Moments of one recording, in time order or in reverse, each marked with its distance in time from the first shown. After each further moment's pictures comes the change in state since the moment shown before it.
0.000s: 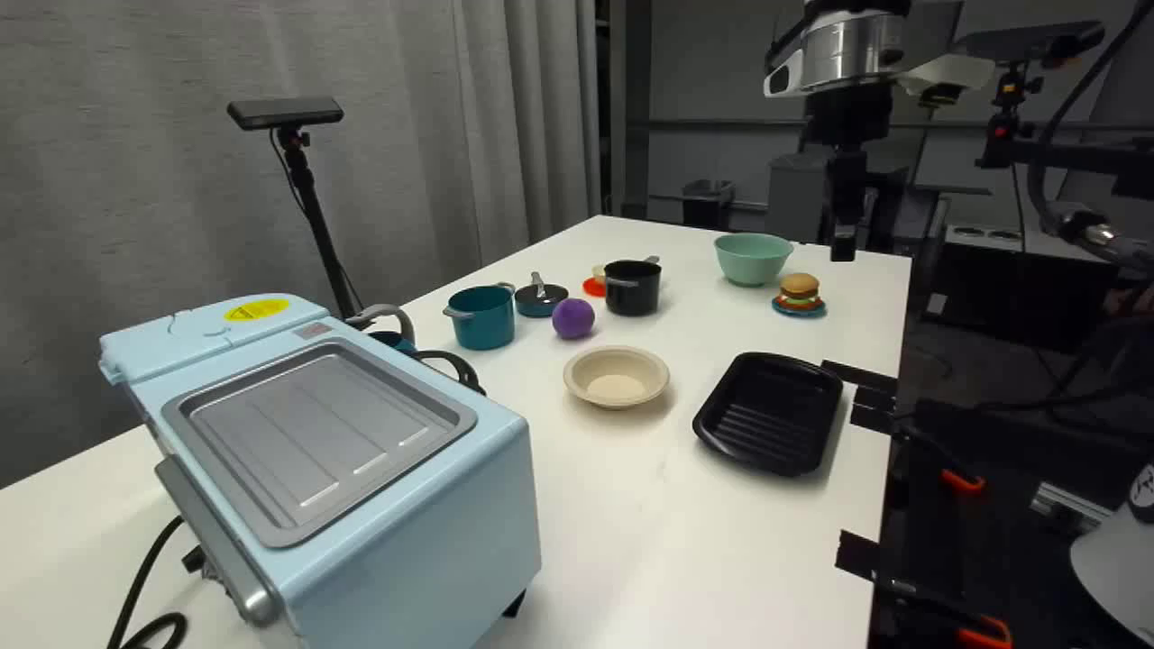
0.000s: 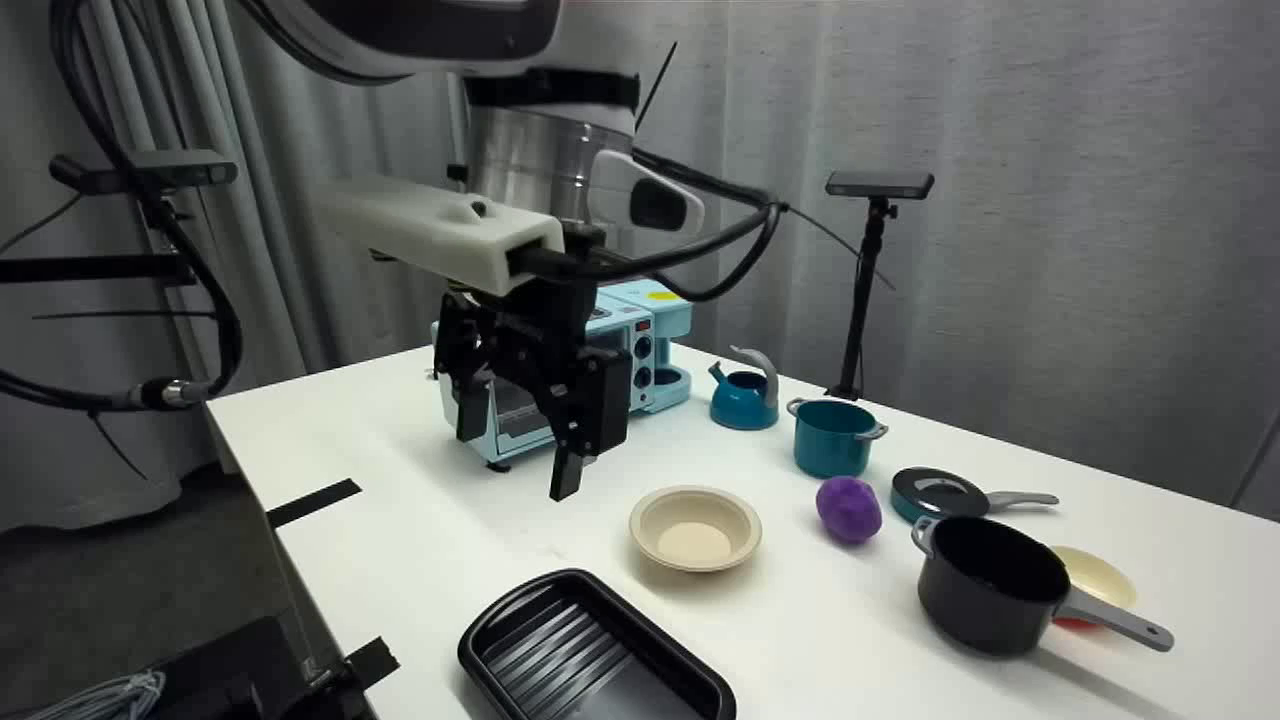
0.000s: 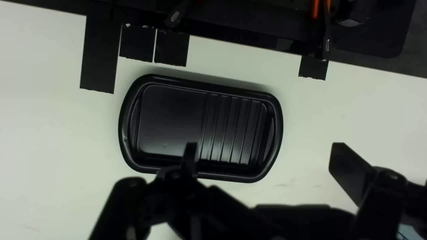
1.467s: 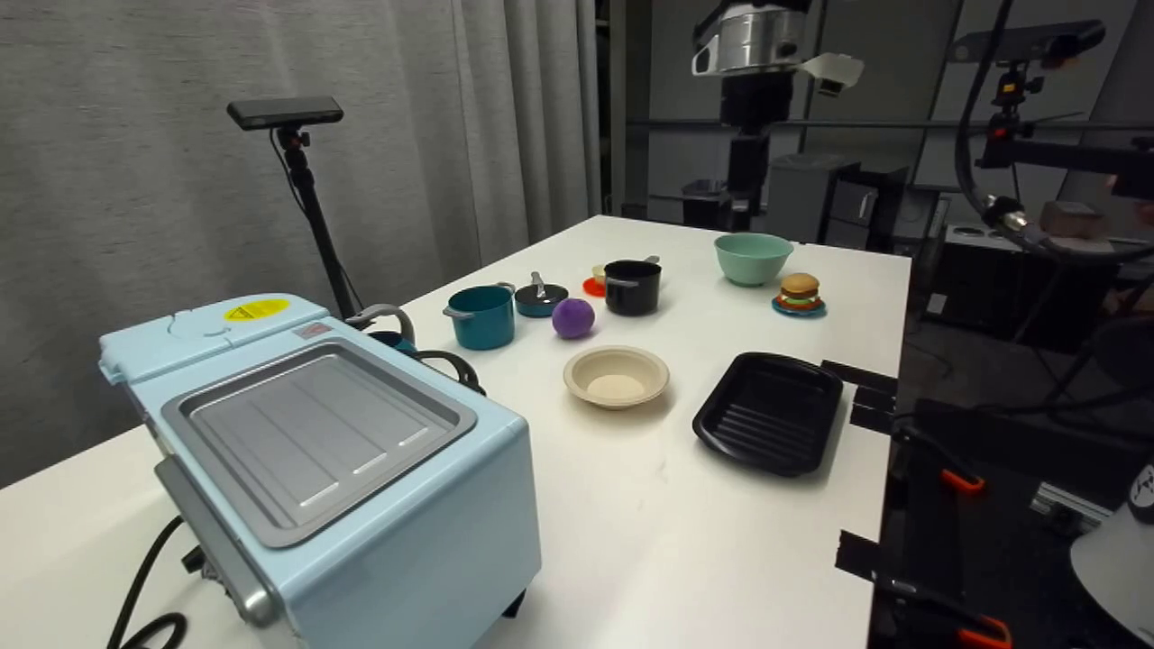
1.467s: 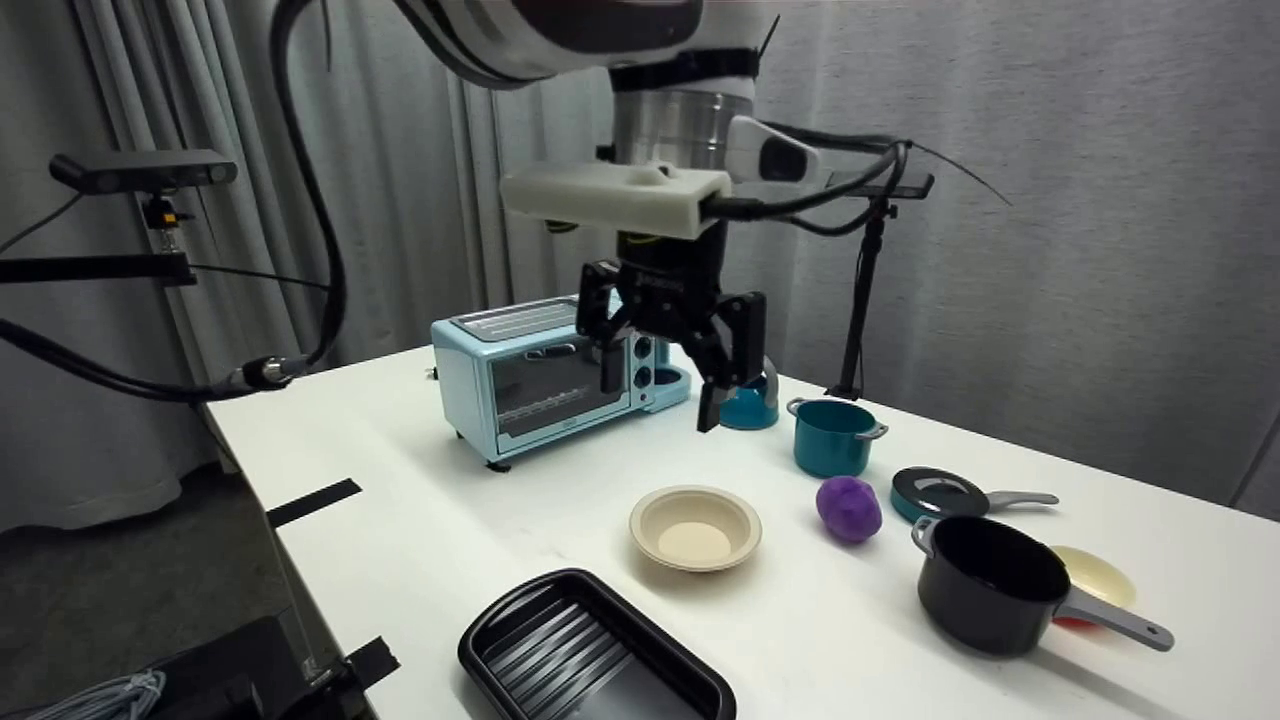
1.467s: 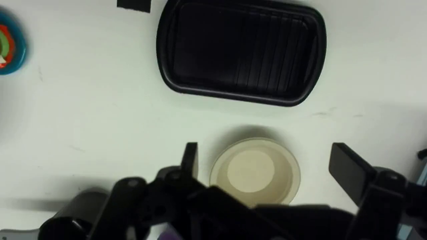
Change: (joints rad) arm 0.001 0.282 0.014 0.265 0.013 0.119 0.011
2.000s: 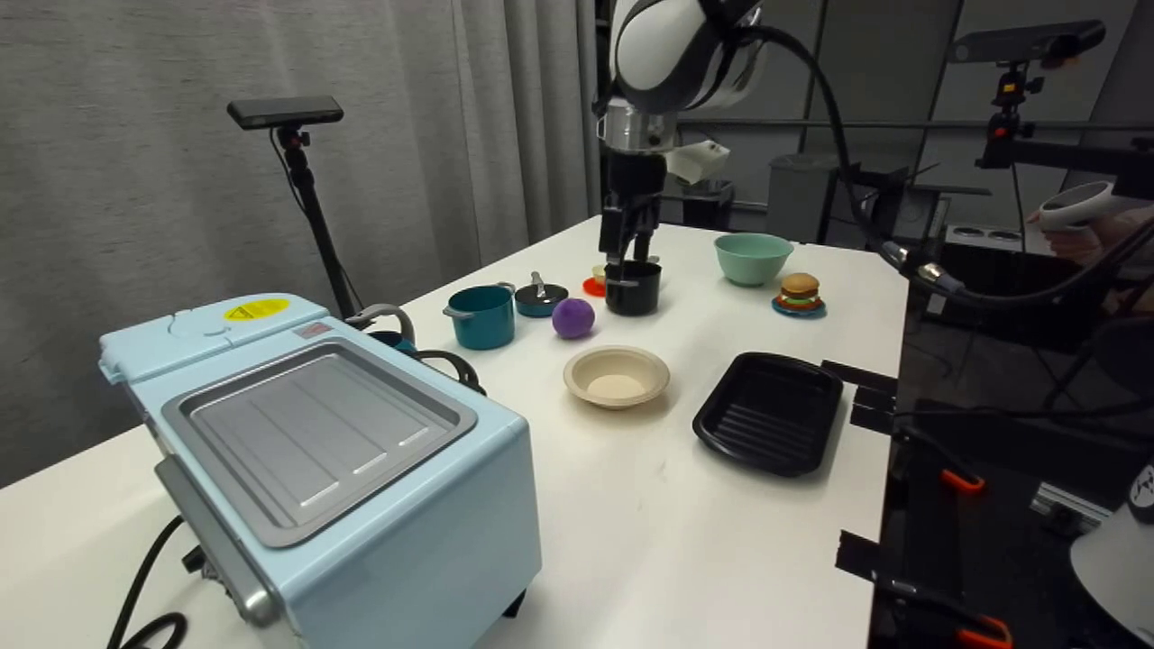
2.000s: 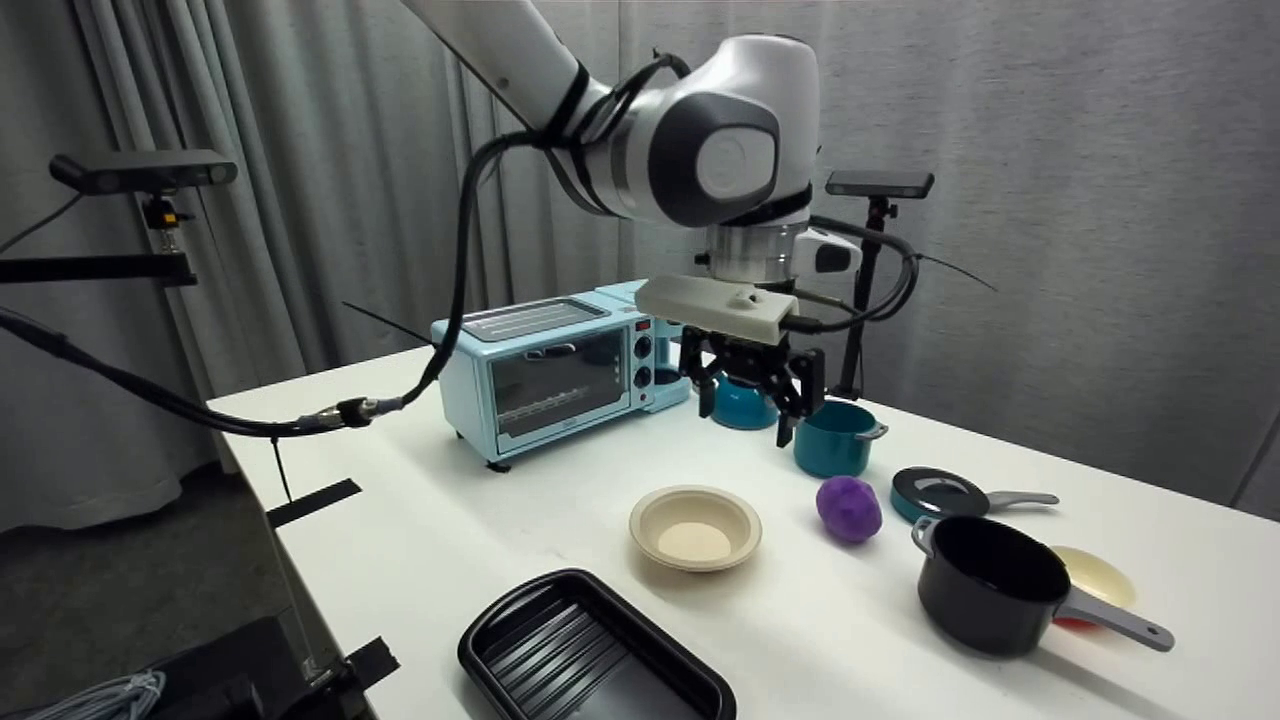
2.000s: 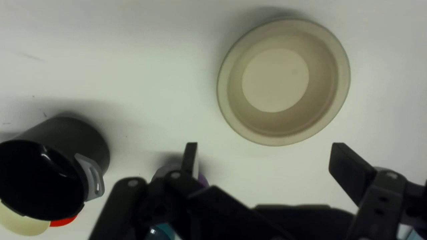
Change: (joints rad) arm -0.003 0.443 0.075 0.273 0.093 0.297 0.077
